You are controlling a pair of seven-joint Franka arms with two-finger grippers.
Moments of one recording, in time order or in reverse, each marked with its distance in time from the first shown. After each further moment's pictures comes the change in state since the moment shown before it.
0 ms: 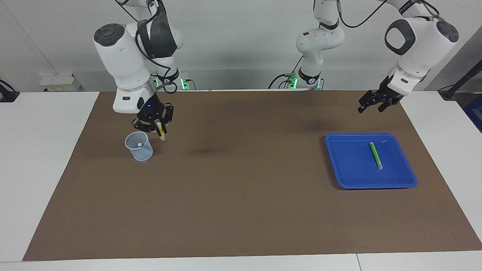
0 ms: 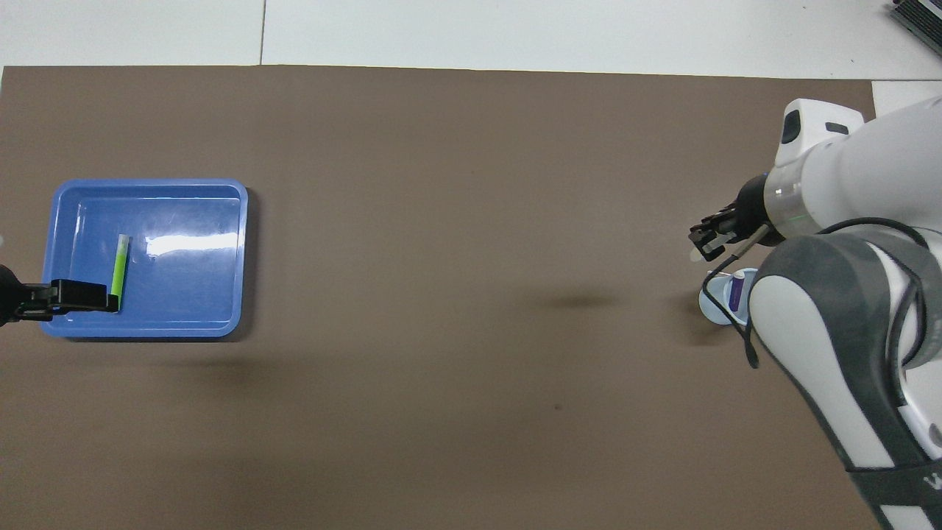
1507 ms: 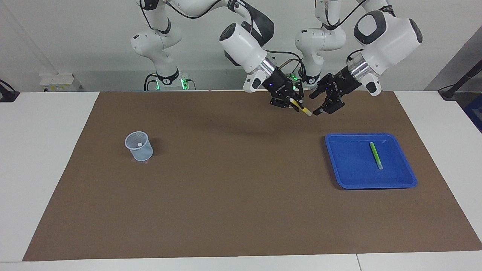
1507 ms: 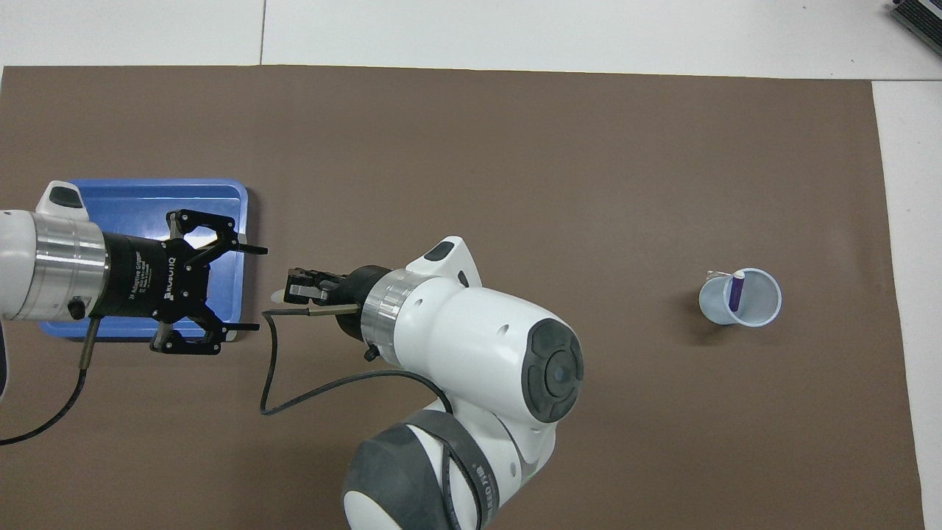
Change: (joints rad) left arm -0.258 -0.027 -0.025 0.058 -0.500 -0.055 -1.502; right arm 0.674 0.198 0.011 0.042 0.587 0.783 0.945
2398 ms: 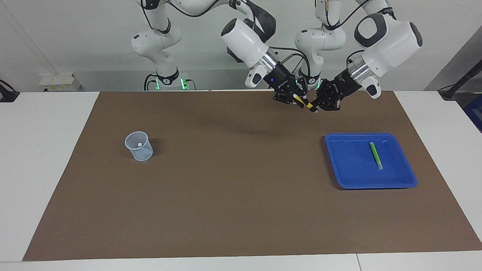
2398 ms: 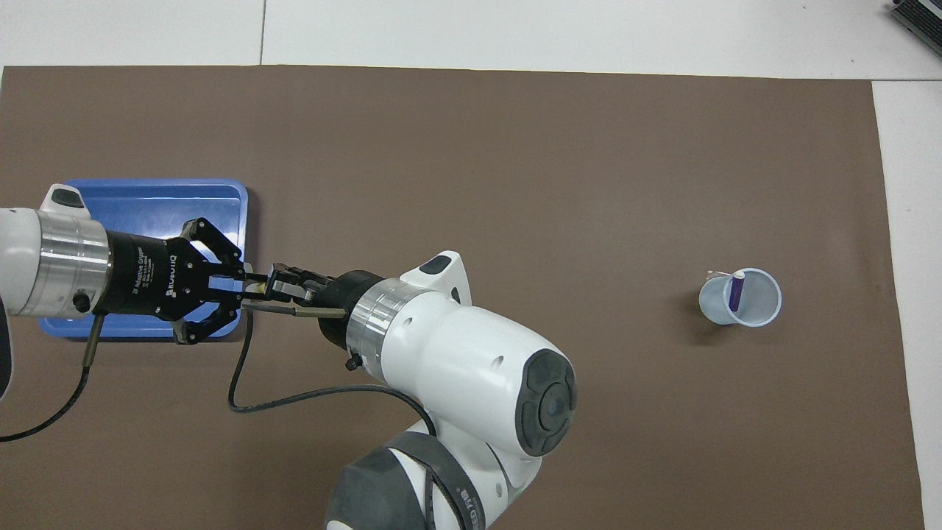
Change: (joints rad) left arm 0.003 0.013 0.000 0.000 0.000 0.002 -0.118; right arm 0.042 -0.003 0.008 0.004 0.000 0.134 0.185
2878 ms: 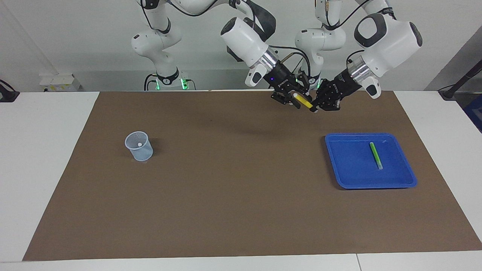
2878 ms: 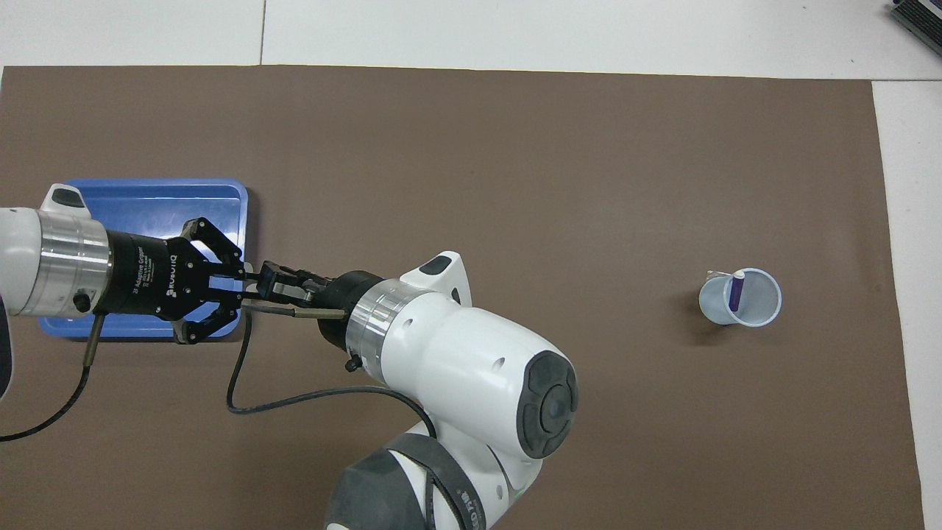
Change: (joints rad) left arm 0.000 0.001 -0.001 0.001 0.000 0.000 0.000; right arm 0.000 -0.003 0.000 0.000 0.001 0.000 0.000
